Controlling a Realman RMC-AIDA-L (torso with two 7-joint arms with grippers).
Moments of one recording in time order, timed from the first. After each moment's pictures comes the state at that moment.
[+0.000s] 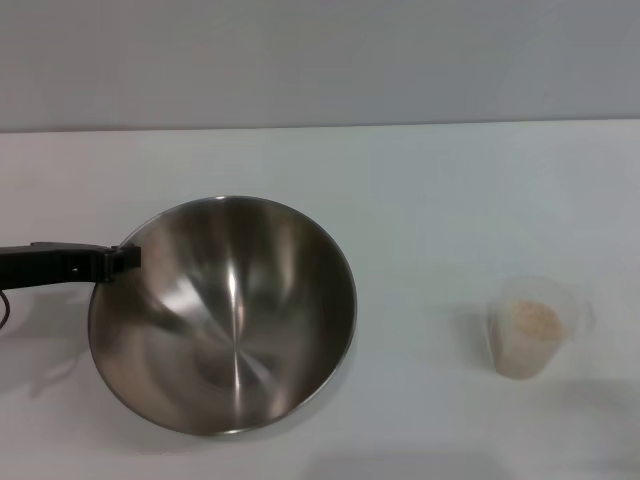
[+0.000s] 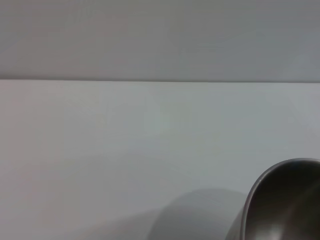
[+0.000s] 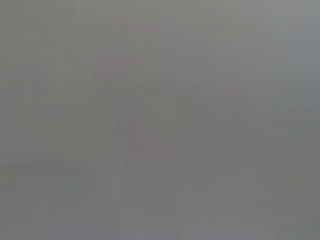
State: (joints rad) left arm -0.27 -2.06 -1.97 -1.33 2.16 -1.18 0.70; right arm 0.09 2.09 0.25 0.24 -1.68 -1.73 0.06
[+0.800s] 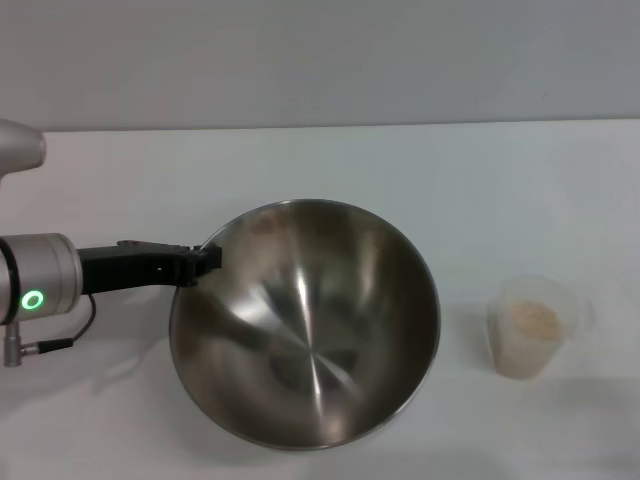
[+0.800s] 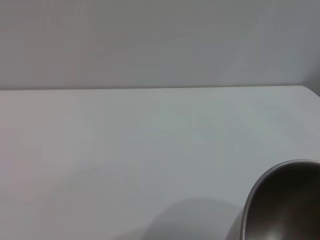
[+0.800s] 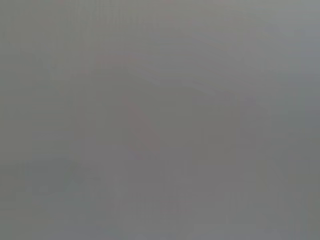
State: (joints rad) left arm -0.28 -2.07 -1.78 -1.27 2.01 -1.04 0.76; right arm 0.09 2.09 0.25 0.24 -1.68 -1.73 0.06
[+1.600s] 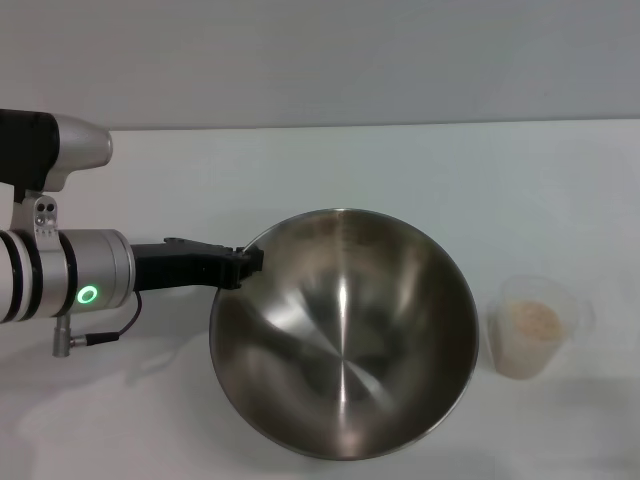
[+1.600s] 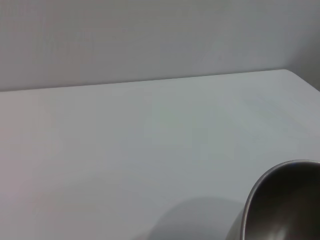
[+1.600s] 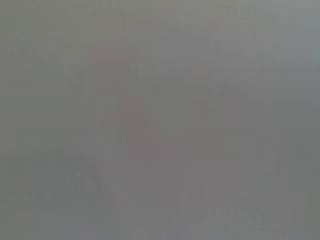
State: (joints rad) left arm -0.34 -2.07 -1.68 -1.22 2.01 -0.97 0.76; right arm 0.09 2.09 0.25 0.24 -1.68 -1.71 0.06
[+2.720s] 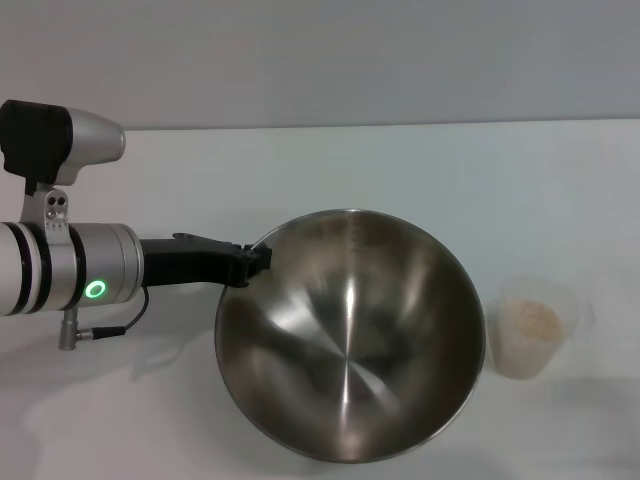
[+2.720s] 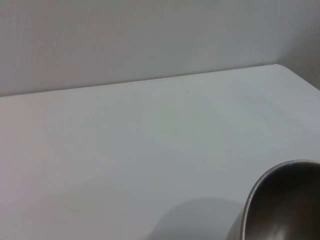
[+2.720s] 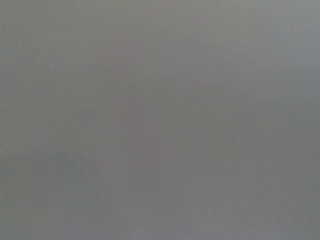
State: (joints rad) left arm -0.37 -2.07 -1.67 -1.21 2.02 -0.98 0.76; right arm 0.09 2.09 0.25 0.23 -1.68 -1.71 0.06
